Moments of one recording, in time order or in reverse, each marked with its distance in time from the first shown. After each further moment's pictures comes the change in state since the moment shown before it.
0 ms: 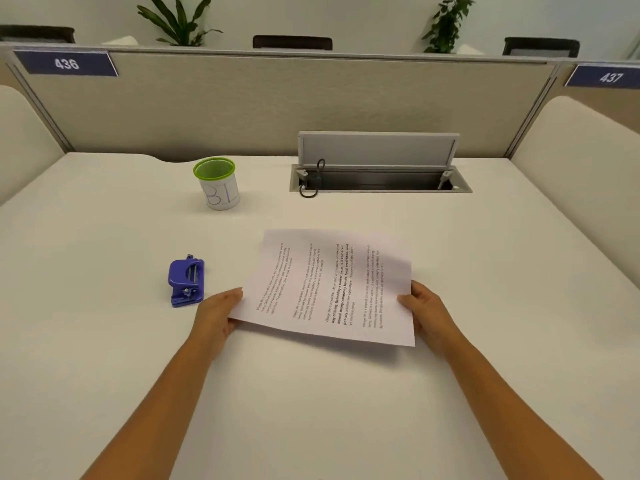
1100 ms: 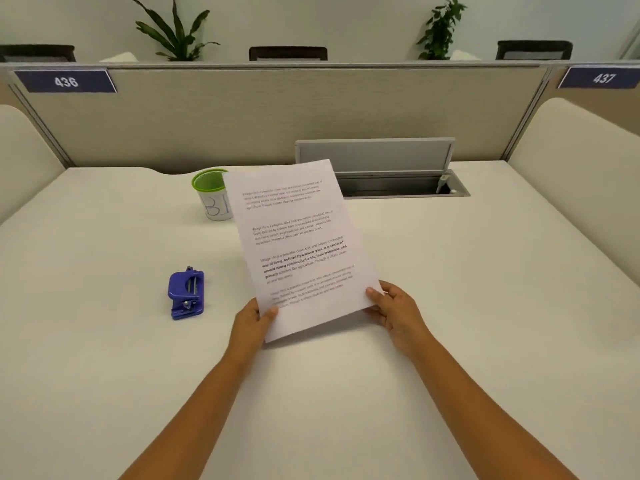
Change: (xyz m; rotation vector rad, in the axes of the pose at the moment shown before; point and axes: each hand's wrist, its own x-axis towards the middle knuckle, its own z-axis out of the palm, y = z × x) left_hand -0.025 -0.019 0.041 0.257 -0.169 0.236; right_hand 0.016 0.001 0.048 0.221 0.058 0.042
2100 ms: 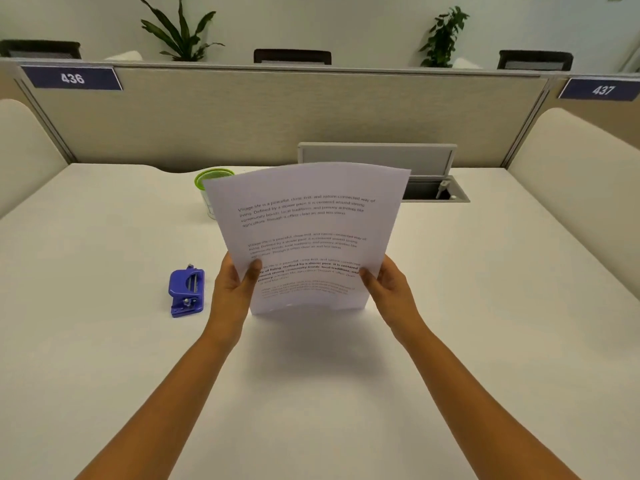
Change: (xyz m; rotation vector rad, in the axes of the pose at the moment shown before) left_hand -0.005 0.071 -0.001 -0.099 0.055 0.403; right_hand -0.033 -0.047 0.037 -0.332 -0.123 -0.518
